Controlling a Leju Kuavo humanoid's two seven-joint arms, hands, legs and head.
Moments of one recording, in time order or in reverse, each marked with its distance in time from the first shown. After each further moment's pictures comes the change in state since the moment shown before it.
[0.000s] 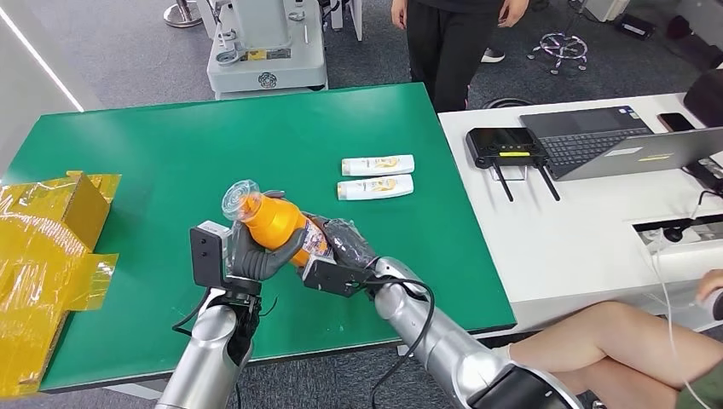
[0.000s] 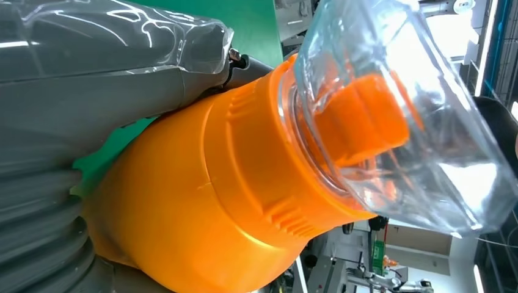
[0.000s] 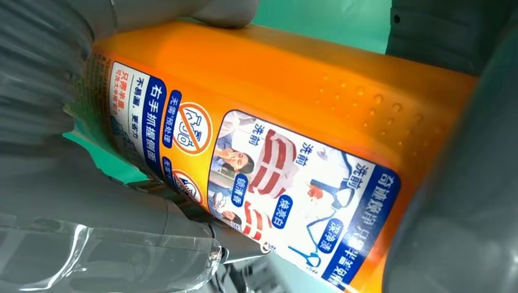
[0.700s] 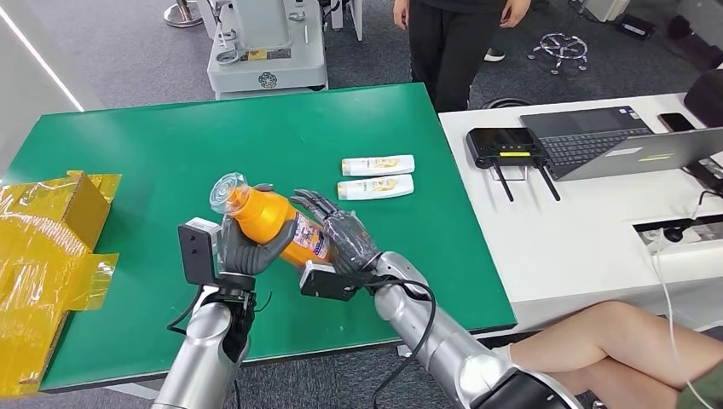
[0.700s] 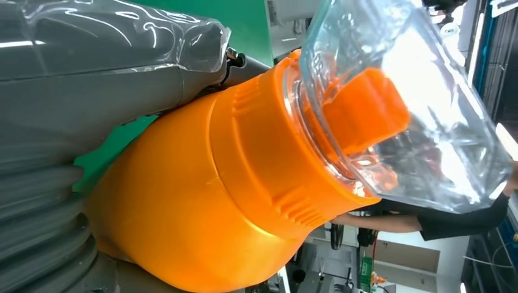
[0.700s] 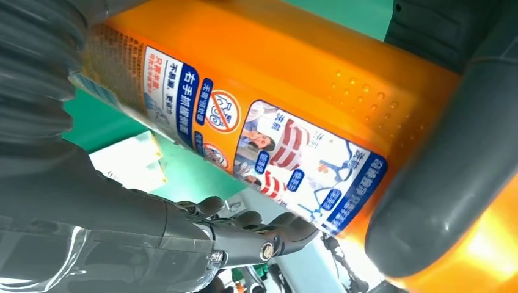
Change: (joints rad) left arm 0.000 0.000 0.029 -0.030 -0.001 0.009 0.001; right arm 0.020 0.006 0.001 -0.089 0.055 -0.100 -0.005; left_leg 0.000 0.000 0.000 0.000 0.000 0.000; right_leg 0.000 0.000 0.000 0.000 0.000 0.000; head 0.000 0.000
